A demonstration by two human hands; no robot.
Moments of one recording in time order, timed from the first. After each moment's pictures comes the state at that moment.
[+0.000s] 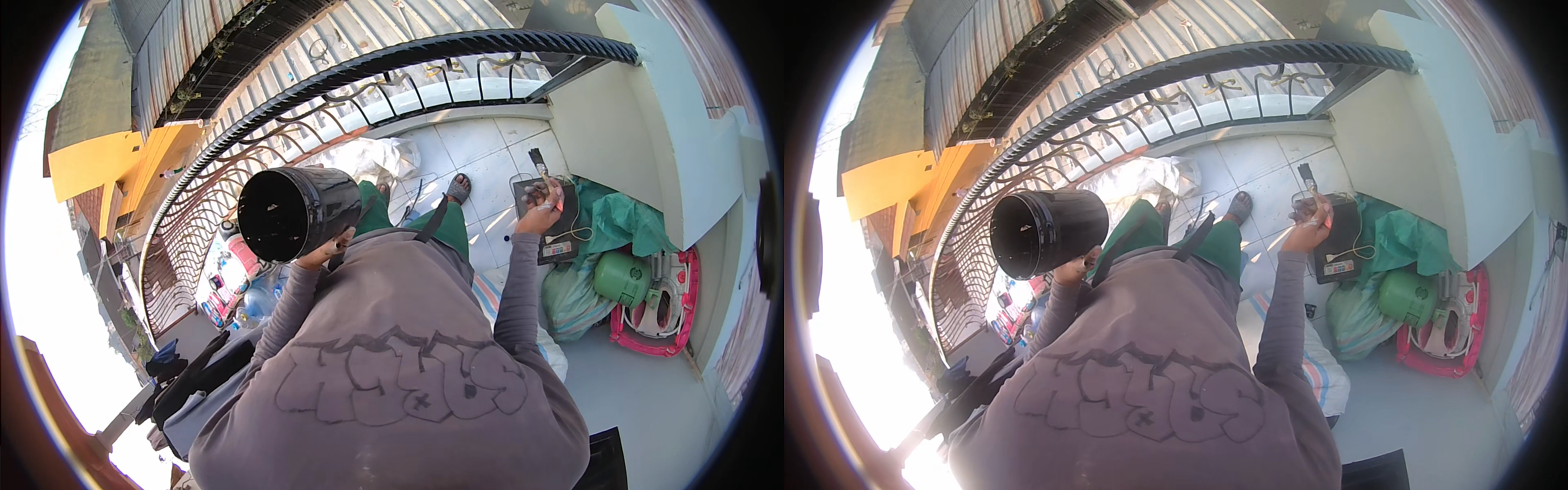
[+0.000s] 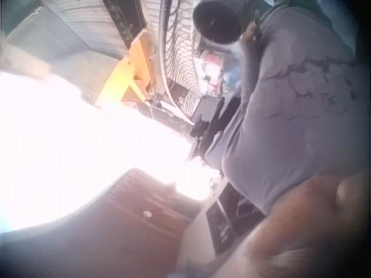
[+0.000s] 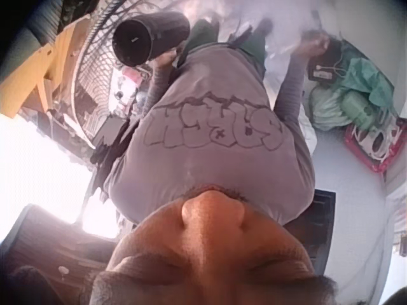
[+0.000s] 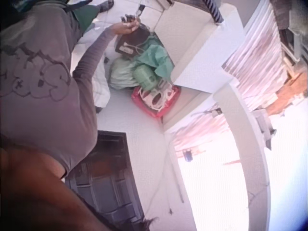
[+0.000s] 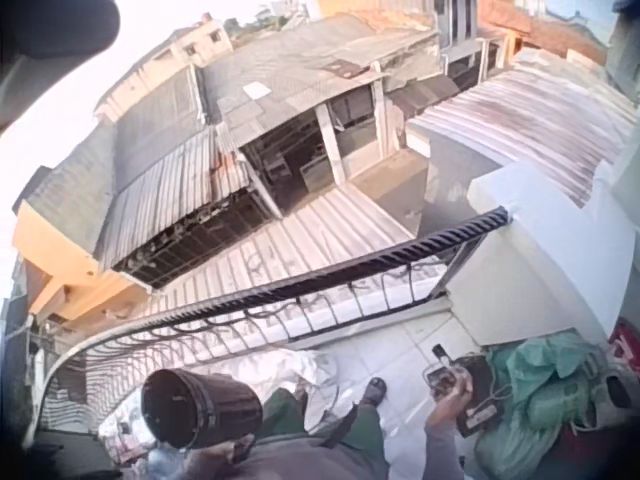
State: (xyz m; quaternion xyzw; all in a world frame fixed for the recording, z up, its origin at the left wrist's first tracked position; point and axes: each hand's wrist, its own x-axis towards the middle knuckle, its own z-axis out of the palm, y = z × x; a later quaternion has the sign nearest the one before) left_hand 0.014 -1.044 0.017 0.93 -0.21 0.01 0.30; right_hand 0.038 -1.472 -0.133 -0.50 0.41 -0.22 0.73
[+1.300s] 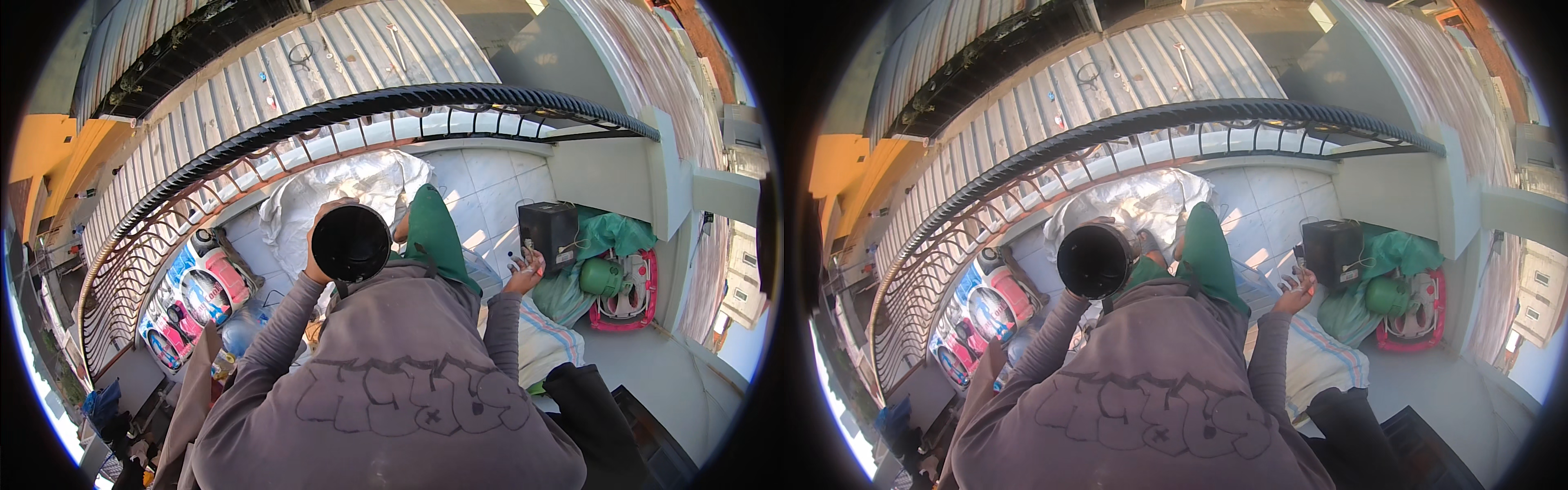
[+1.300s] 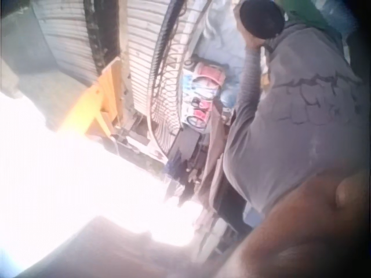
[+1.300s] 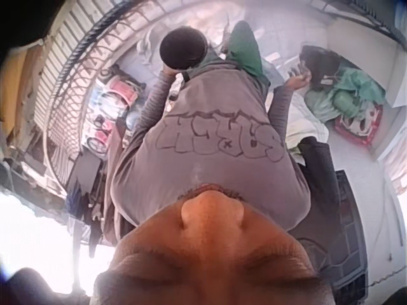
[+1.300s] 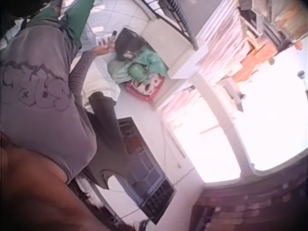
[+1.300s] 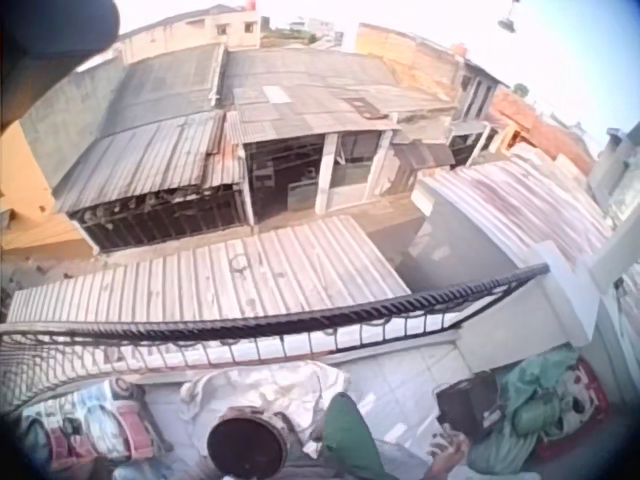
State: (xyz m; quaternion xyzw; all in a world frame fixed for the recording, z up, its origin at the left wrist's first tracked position) left_hand -0.033 -0.628 -0.076 0.67 -0.06 -0.09 0.74; right_hand -0.104 -1.085 -0.099 -0.61 0.45 -0.23 0.61
